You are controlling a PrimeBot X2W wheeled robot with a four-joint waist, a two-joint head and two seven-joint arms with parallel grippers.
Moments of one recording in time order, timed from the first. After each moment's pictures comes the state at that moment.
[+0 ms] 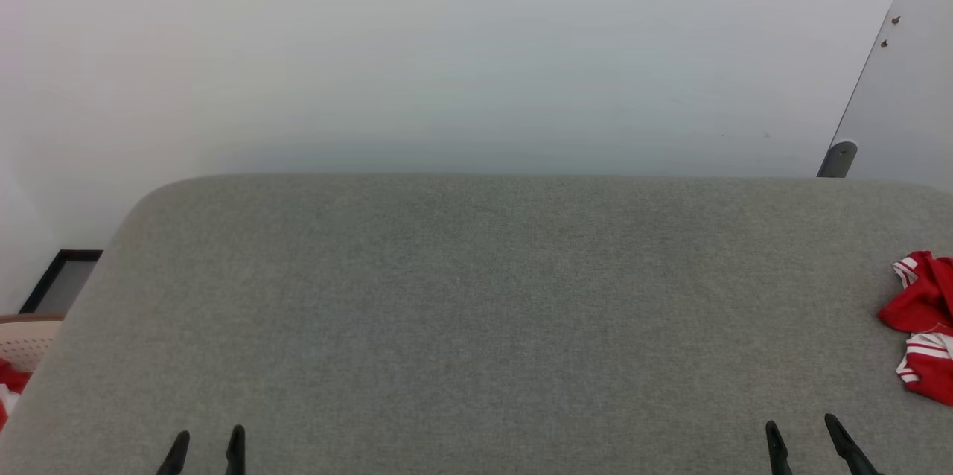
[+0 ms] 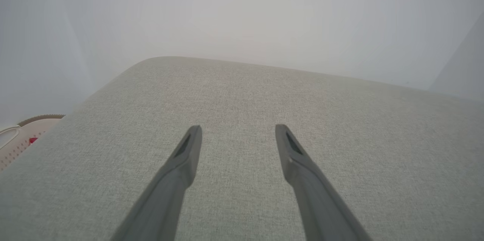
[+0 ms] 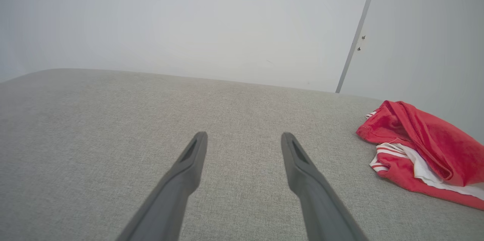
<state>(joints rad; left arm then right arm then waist) 0.14 0.26 0.04 0.29 -0.37 -0.12 -0.26 0.20 -0.10 -0.04 0.14 0.05 0.13 -0.26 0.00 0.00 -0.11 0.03</state>
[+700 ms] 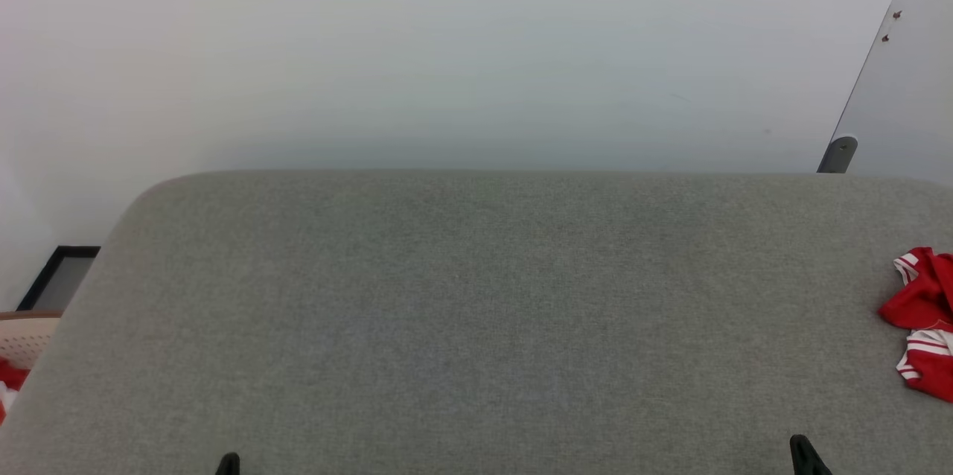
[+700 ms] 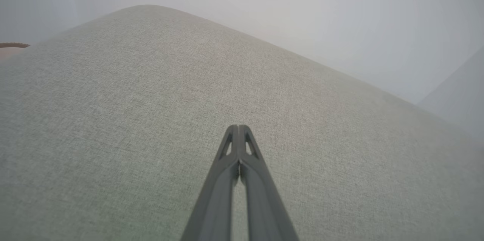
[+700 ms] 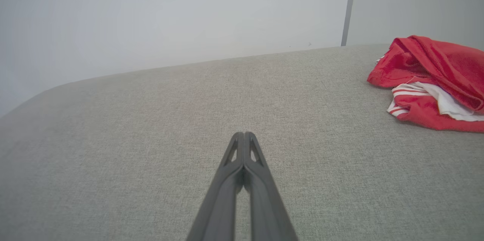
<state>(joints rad) 0.16 0.19 0.04 0.33 -0.51 -0.12 -0.21 0.19 -0.08 -0.03 0.21 0.22 0.13 -0.21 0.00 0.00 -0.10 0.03</state>
